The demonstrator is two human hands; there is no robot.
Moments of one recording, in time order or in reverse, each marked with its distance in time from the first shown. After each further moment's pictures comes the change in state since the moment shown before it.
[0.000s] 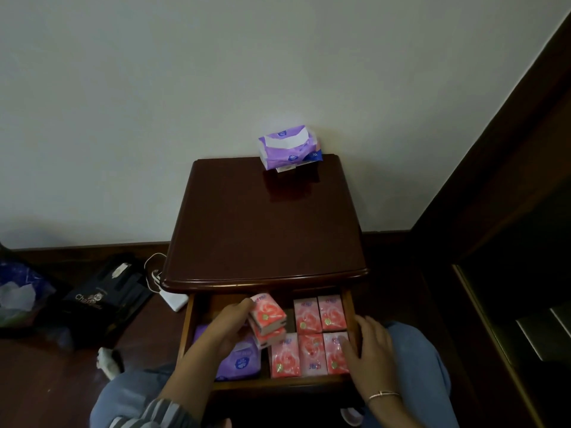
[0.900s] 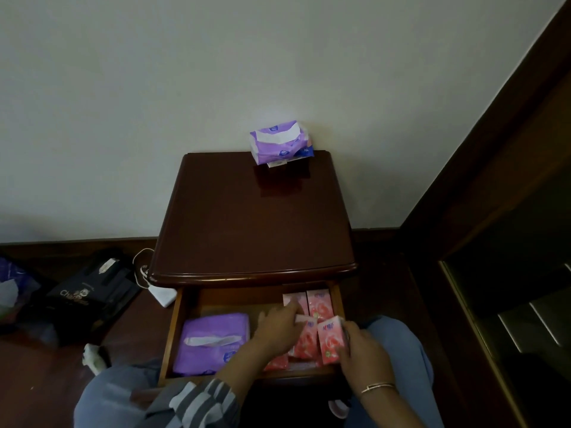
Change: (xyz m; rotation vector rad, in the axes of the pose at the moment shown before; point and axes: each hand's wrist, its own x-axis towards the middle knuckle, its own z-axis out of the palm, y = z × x) left_hand 0.026 -0.037 0.084 1.133 -0.065 0.571; right_hand -0.005 0.002 -0.020 -0.241 -0.120 -0.099
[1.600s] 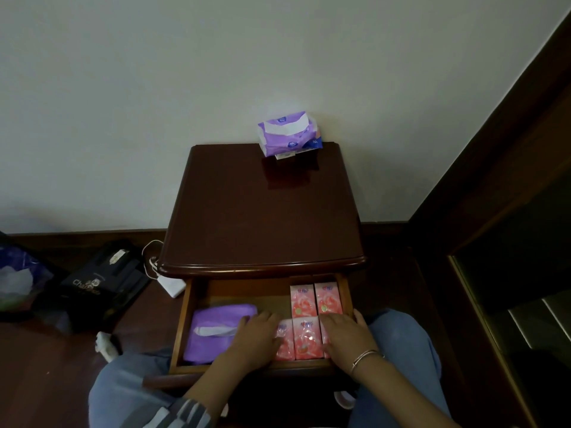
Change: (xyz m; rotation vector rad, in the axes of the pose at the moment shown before) left_hand -0.032 -0.054 0.001 0.376 -0.022 0.022; right_hand 0.040 -0.004 0.038 -0.340 -0.211 -0.318
